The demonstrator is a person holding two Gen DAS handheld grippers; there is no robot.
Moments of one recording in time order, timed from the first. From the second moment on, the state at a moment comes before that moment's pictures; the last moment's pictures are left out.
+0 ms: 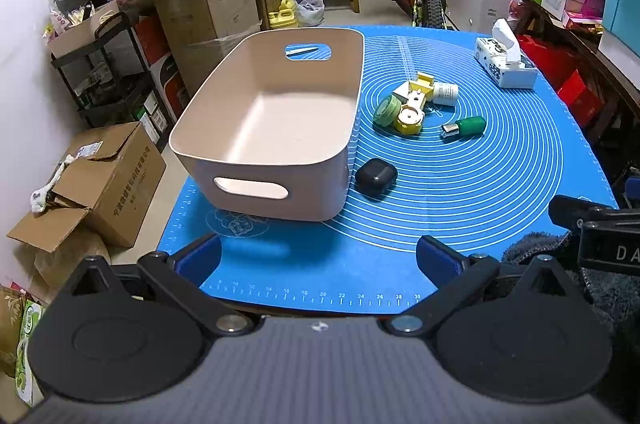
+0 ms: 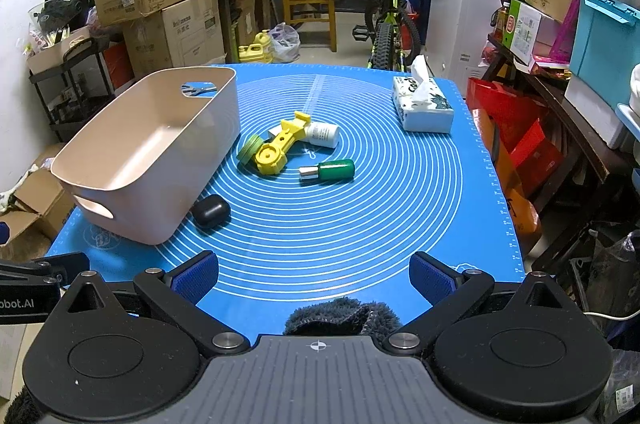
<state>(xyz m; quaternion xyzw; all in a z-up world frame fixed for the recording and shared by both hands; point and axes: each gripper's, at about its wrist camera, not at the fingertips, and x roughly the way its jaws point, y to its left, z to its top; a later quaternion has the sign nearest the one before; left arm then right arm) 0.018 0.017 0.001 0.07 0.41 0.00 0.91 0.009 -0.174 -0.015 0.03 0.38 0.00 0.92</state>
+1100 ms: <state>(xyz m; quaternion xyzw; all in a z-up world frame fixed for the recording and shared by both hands) 0.122 0.113 -0.009 0.07 0.41 0.06 0.91 0.116 -0.137 -0.036 0.02 0.39 0.04 0.92</state>
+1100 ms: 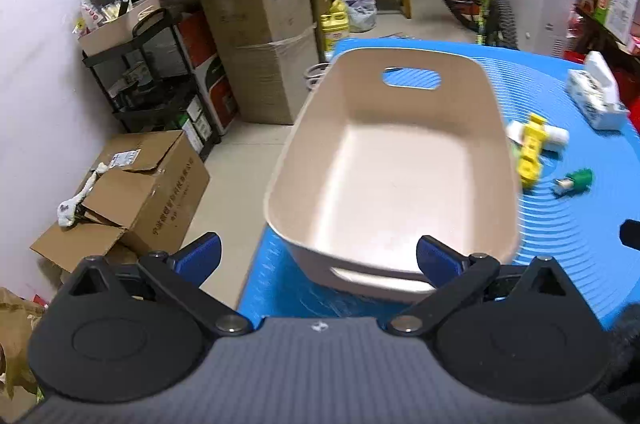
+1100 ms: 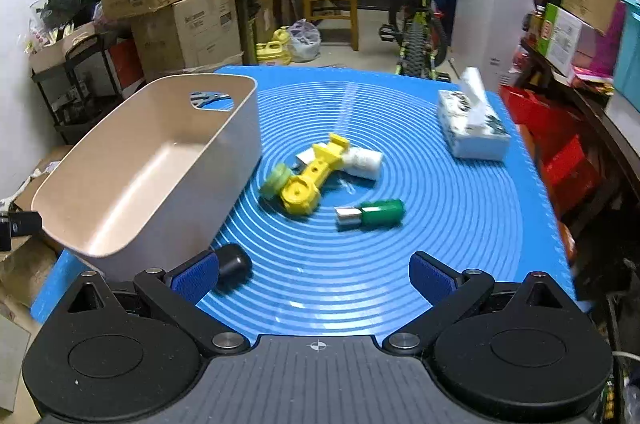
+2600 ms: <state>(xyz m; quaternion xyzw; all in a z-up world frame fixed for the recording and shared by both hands) 0.215 0.157 -0.068 0.09 0.50 0.01 0.86 0.209 -0.053 -0.144 -0.12 0.46 0.25 0.84</state>
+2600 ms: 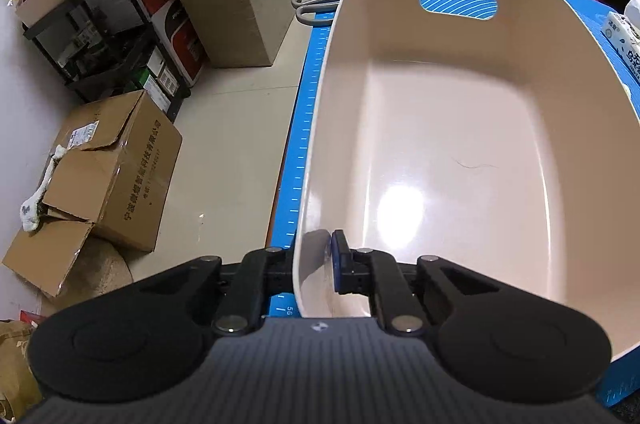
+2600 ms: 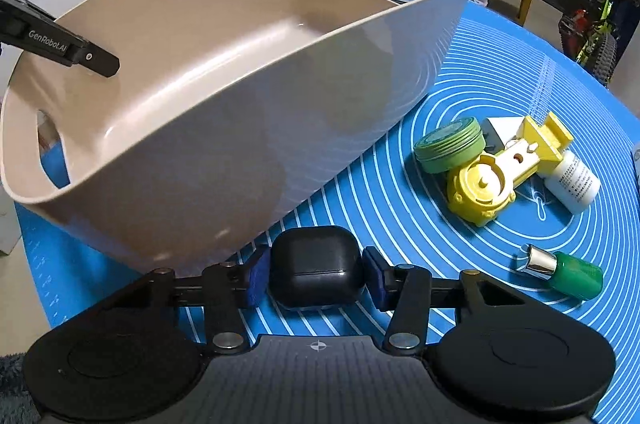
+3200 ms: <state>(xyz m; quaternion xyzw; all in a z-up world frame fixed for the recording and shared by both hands) 0.213 0.159 -0.068 0.08 0.50 0.01 0.86 0.196 -0.088 -0.113 -0.12 0.41 0.20 0.88</state>
